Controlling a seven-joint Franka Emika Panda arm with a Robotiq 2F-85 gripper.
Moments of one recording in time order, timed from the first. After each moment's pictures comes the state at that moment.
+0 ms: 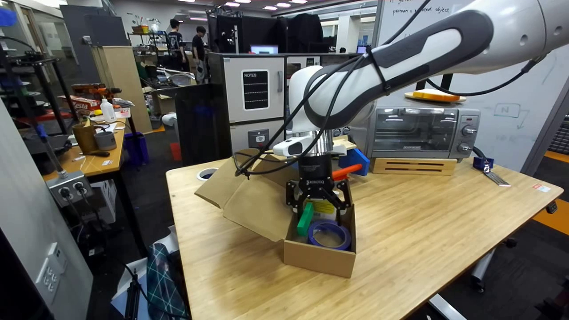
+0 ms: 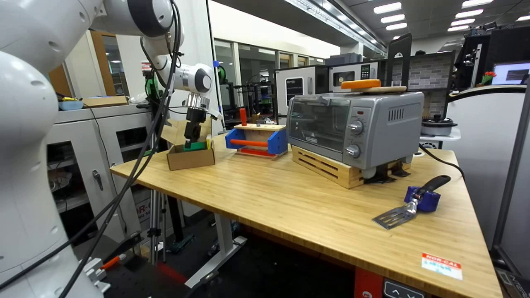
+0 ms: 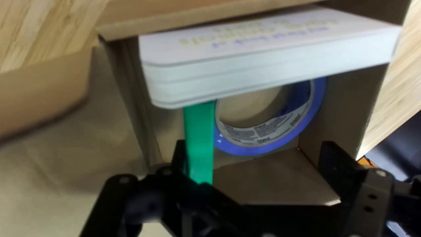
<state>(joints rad) 0.25 0.75 0.28 -1.40 0.03 1.87 -1.76</state>
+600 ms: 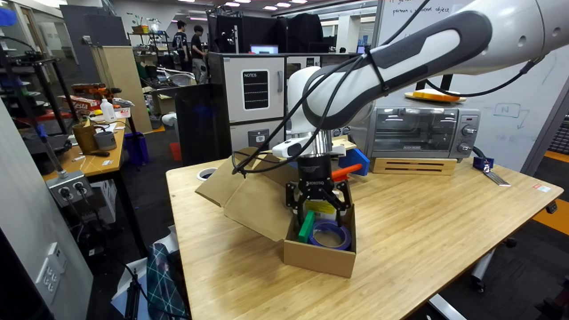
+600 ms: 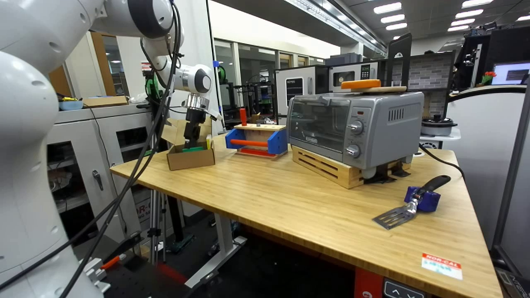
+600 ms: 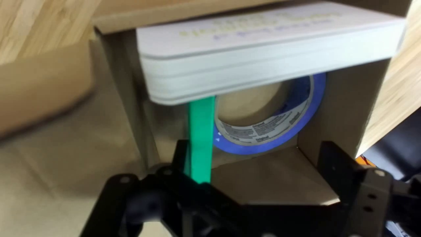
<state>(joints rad) 0.26 0.76 0.28 -1.39 0.03 1.86 -1.76</state>
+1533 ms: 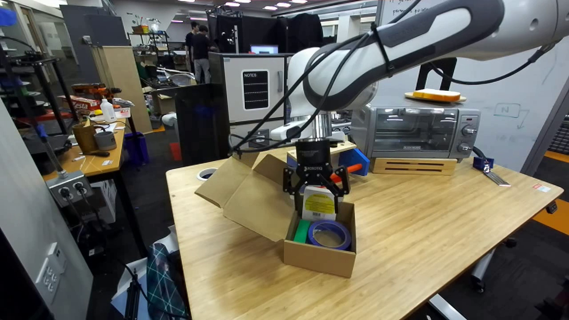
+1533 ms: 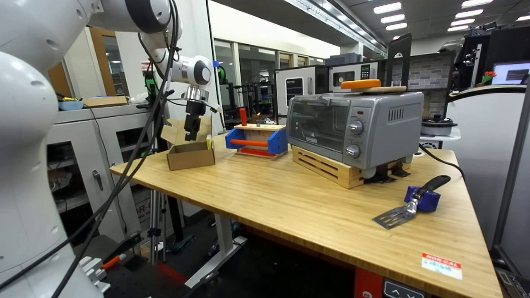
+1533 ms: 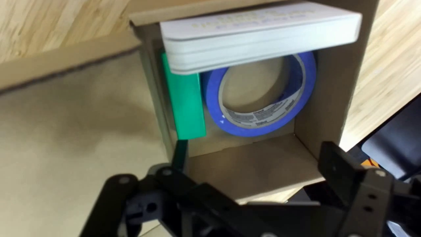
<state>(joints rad) 0.26 0.72 0.28 -1.37 0.03 1.84 -1.76</state>
